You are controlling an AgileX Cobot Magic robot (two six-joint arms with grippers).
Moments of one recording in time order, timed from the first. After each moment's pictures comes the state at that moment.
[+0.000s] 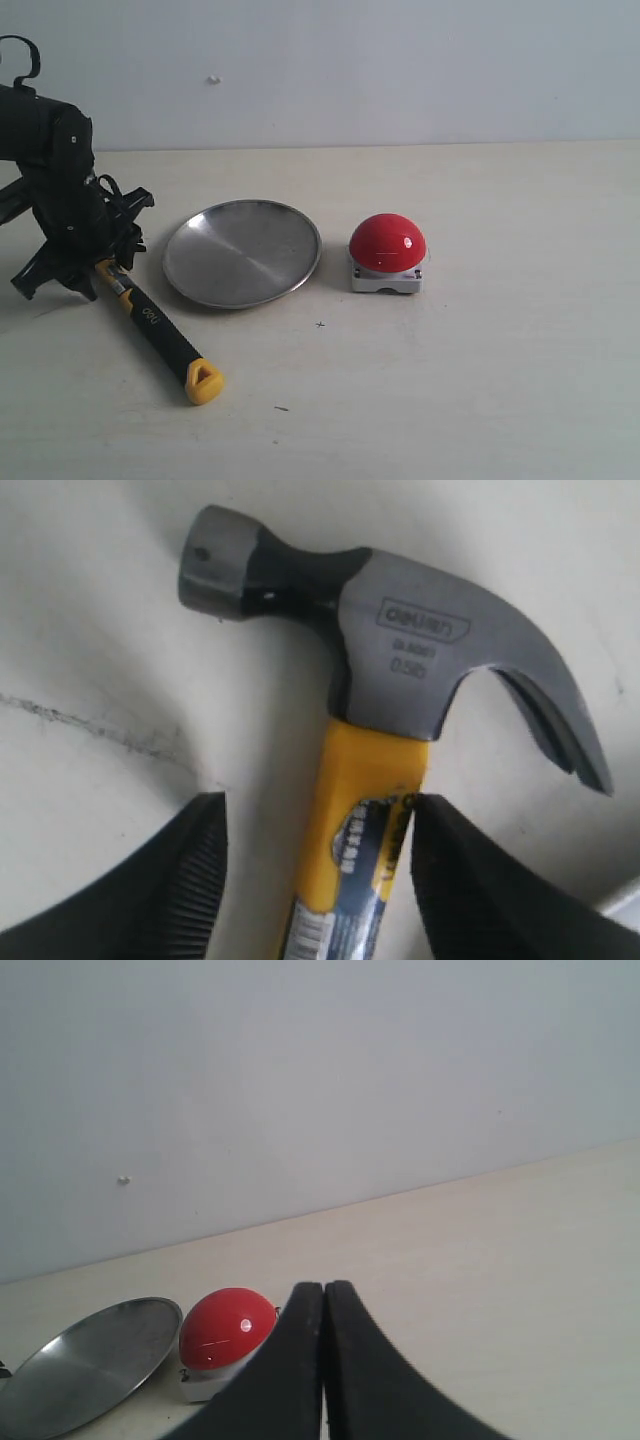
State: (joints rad) left arm -0.24 2.13 -1.39 0.14 0.77 -1.26; right arm 0.25 0.01 -0.01 -1.10 0.26 1.40
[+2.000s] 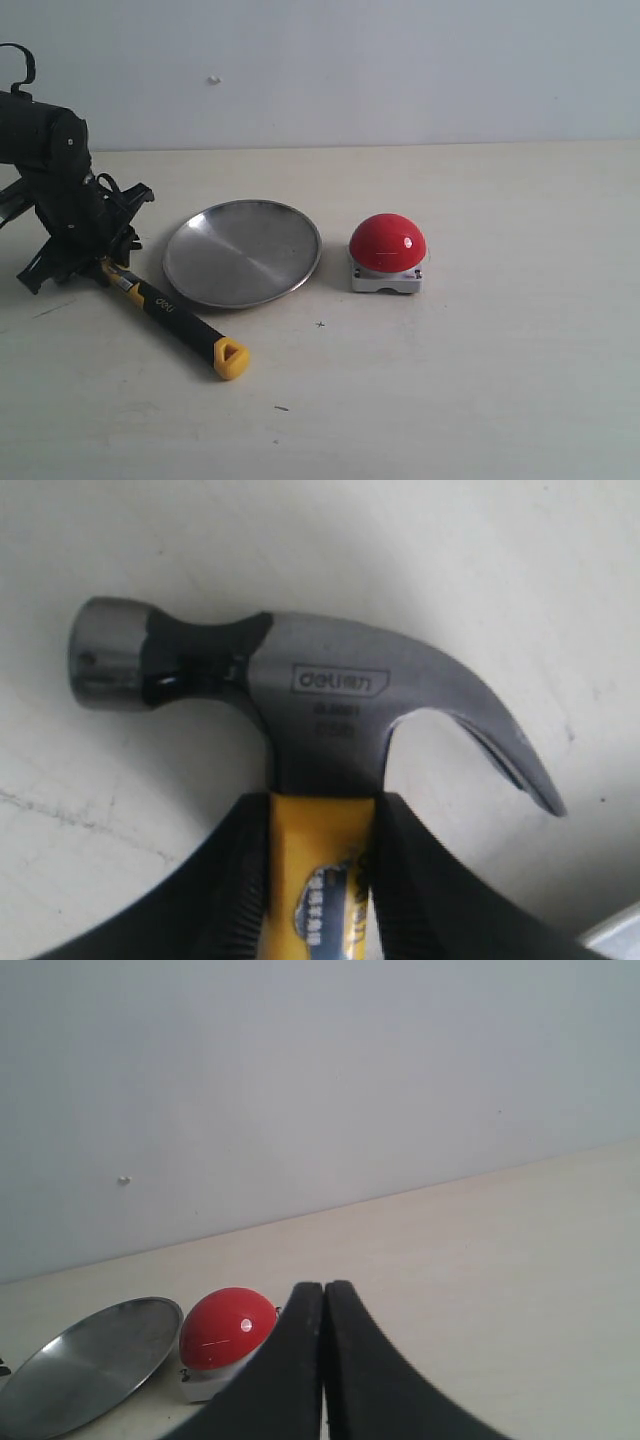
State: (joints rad) left arm -0.21 2.17 -1.42 0.10 0.71 -1.20; right arm 0.25 0.01 -0.01 -1.10 0.26 1.40
